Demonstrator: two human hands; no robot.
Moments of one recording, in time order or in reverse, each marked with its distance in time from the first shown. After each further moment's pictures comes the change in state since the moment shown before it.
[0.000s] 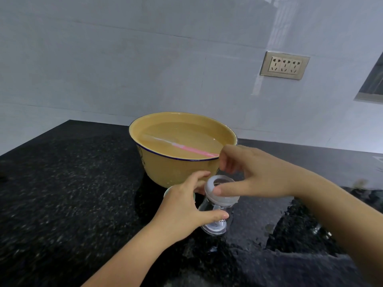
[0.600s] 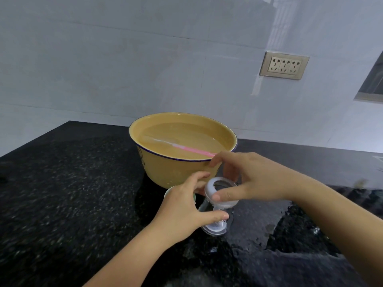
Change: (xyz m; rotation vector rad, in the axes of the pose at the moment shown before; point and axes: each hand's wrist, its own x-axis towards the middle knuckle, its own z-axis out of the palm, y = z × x) left_hand 0.000 -0.001 0.001 -0.018 -0.007 -0.006; right_hand 0.002 0.004 0.007 0.035 -0.052 0.002
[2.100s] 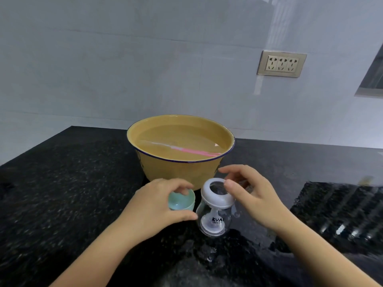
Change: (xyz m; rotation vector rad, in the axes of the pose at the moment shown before) left_hand -0.010 0.009 -0.047 0.423 -0.031 -0.006; right_hand -0.016 0.026 0.067 0.538 0.554 0.065
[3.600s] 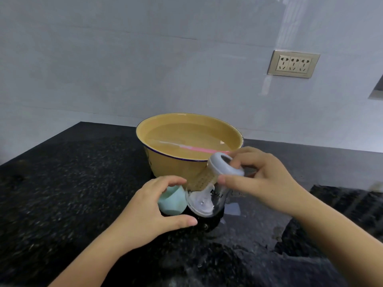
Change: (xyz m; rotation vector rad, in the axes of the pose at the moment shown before) left_hand -0.020 -0.021 -0.004 -0.239 0.052 -0.013; right_hand 0.020 -0.047 -0.013 0.004 -0.115 -0.026
